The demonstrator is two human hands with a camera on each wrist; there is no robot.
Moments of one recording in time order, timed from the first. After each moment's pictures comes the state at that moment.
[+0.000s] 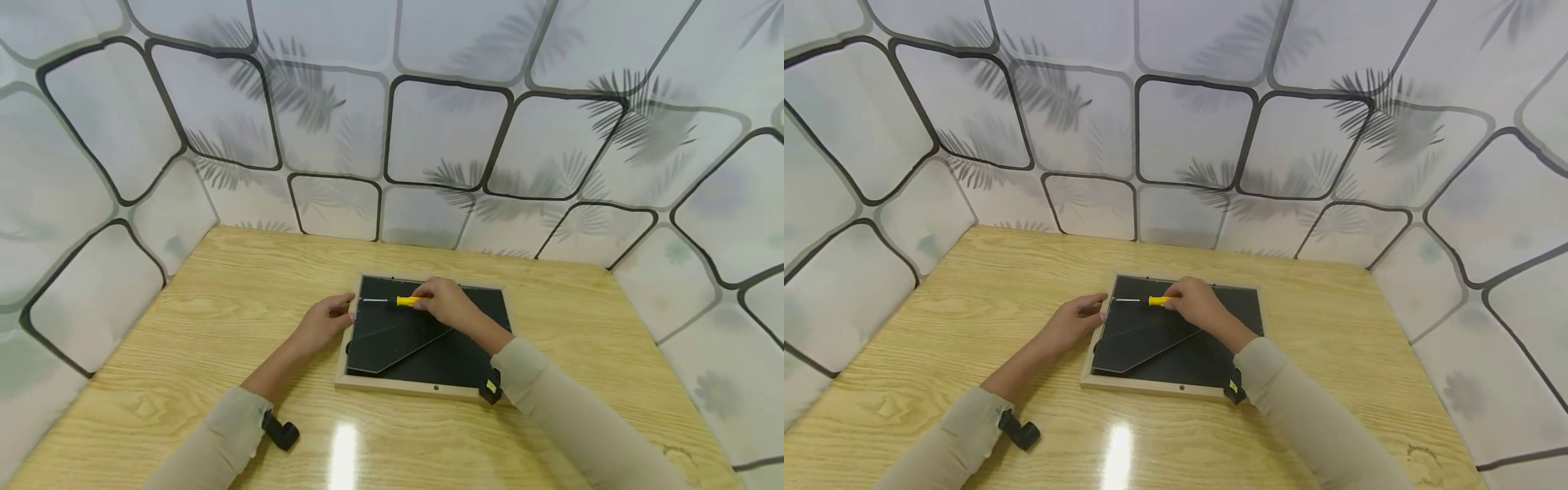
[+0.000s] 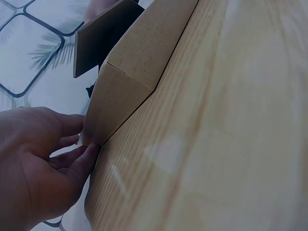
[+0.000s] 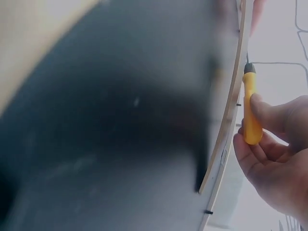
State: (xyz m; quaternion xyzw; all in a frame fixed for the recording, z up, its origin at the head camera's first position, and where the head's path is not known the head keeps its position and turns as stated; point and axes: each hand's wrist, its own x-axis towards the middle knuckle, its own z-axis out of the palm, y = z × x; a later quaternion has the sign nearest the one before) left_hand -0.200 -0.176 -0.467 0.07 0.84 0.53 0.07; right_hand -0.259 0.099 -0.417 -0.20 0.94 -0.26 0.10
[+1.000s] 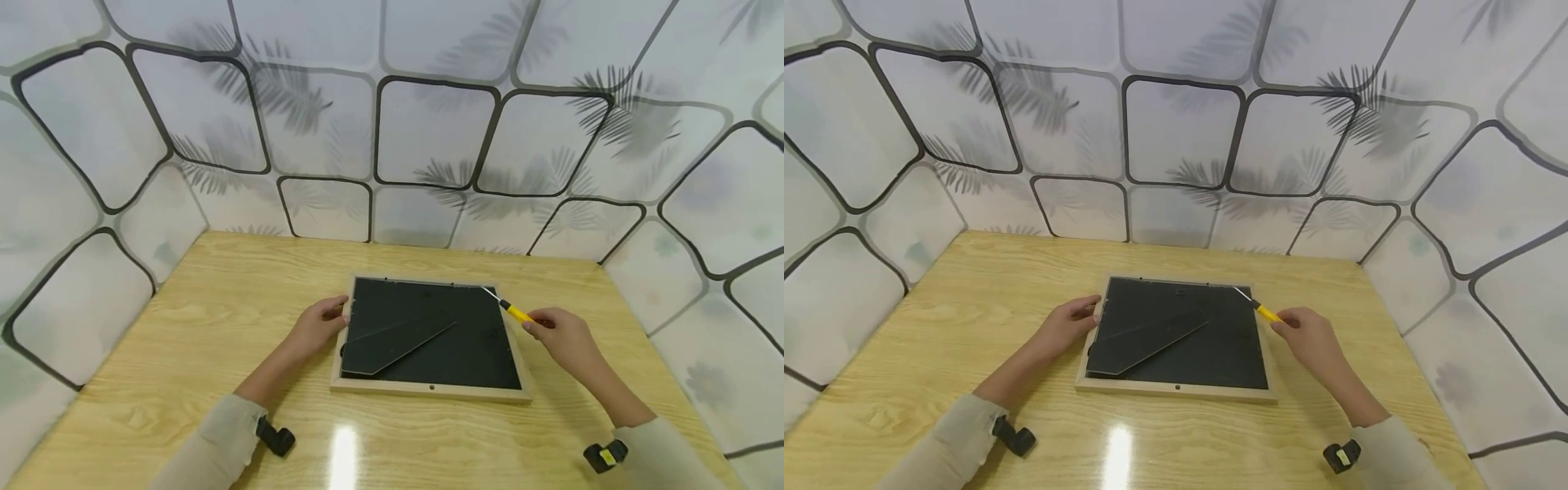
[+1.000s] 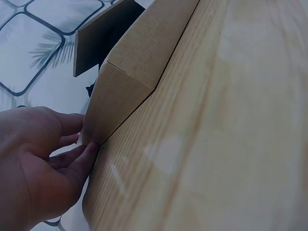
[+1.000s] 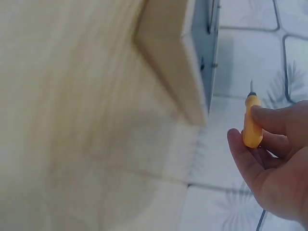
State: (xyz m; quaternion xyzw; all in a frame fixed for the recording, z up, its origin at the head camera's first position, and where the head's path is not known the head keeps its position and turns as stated) left_hand -0.199 -0.175 -0.466 0.07 0.84 0.53 0.07; right_hand -0.174 0.272 -0.396 -0.06 0.96 -0.27 -0.02
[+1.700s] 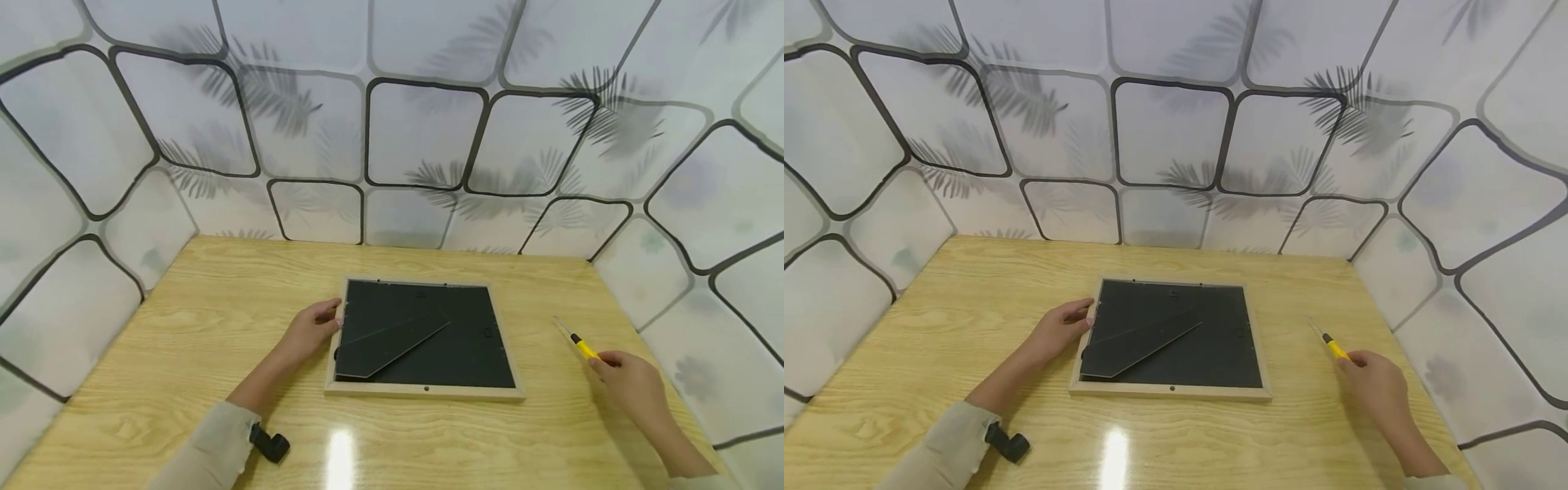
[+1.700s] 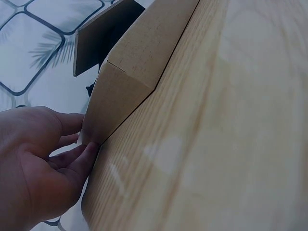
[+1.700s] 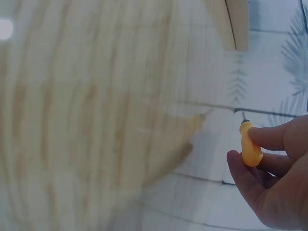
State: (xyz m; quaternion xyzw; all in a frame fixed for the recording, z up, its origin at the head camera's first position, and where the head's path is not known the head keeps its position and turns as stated) left_hand -0.200 -0.175 -0.467 0.07 0.84 0.53 0.07; right_hand -0.123 0.372 -0.420 0.09 0.97 -0.22 0.00
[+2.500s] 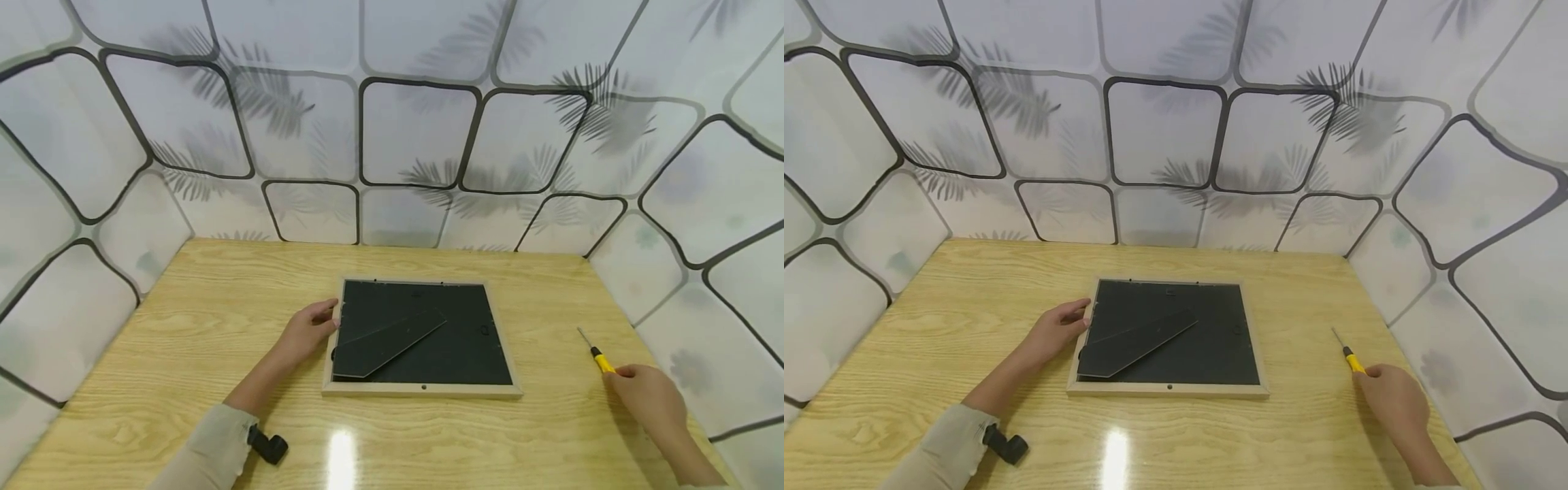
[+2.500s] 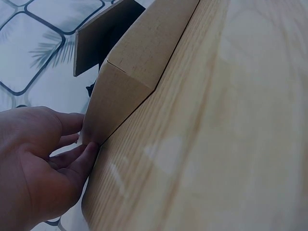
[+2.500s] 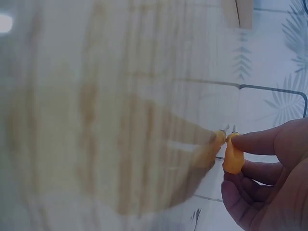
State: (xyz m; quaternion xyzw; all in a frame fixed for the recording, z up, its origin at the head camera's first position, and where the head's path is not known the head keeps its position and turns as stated) left_hand -0.199 -0.175 -0.467 0.06 0.84 0.54 0.08; right_hand -0.108 0.399 -0.425 0.16 0.97 -0.17 0.06
